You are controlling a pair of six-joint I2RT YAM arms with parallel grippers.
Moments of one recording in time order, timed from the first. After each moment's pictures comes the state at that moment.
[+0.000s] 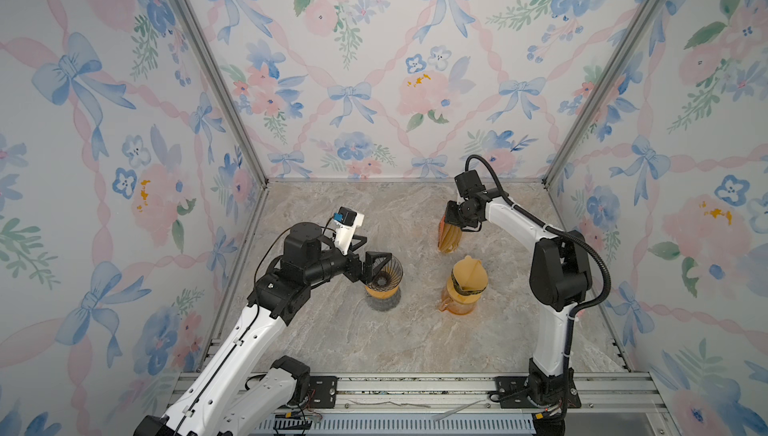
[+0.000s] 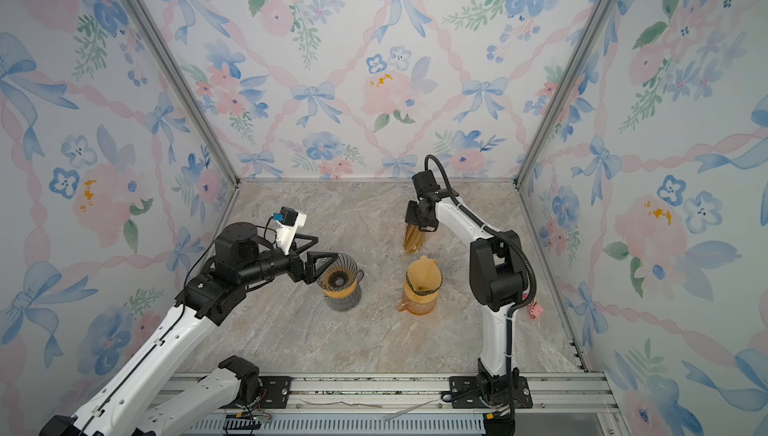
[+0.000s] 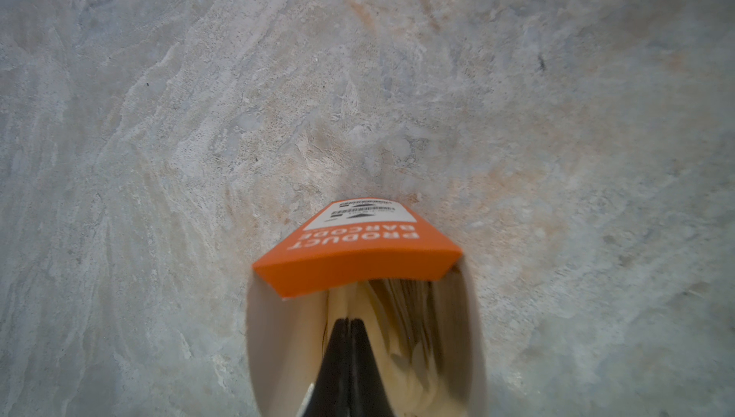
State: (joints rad) left arm -0.40 0.90 0.89 -0.37 0.52 -0.18; right arm 0.34 2.04 1.69 -0.71 0.00 0.50
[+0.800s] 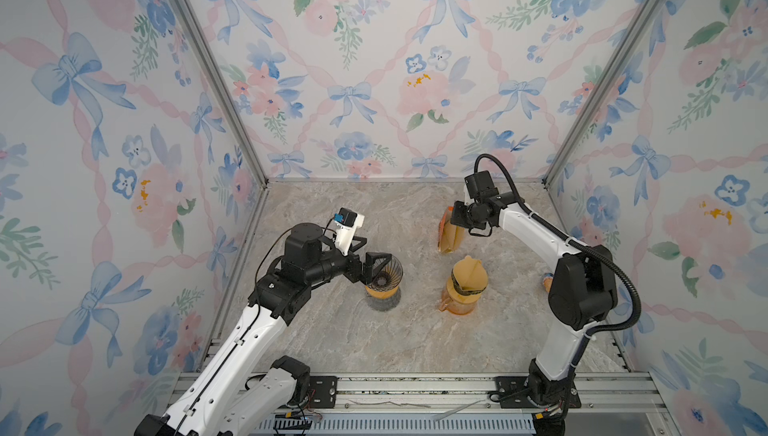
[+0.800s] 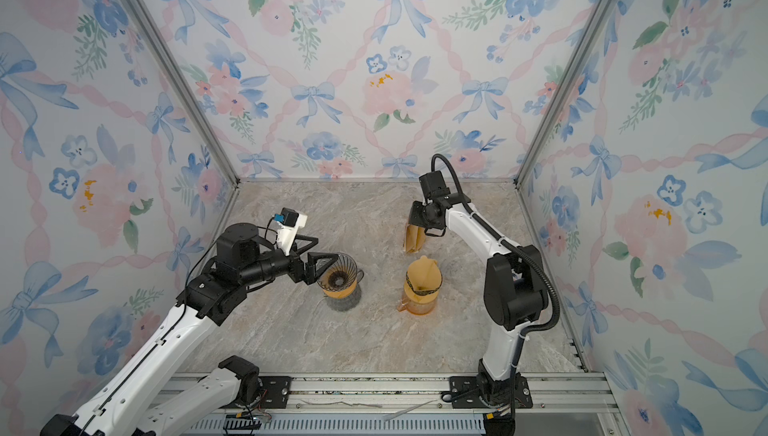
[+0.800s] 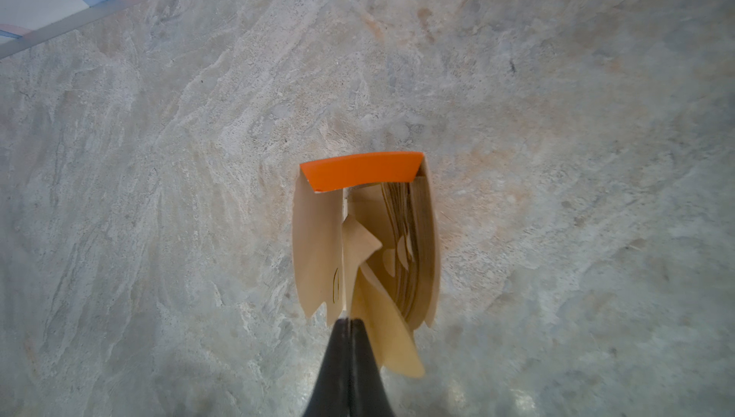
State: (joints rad) left arm -0.40 0.90 0.89 -0.37 0.52 -0.18; right arm 0.34 1.85 1.55 -0.67 -0.02 0.48
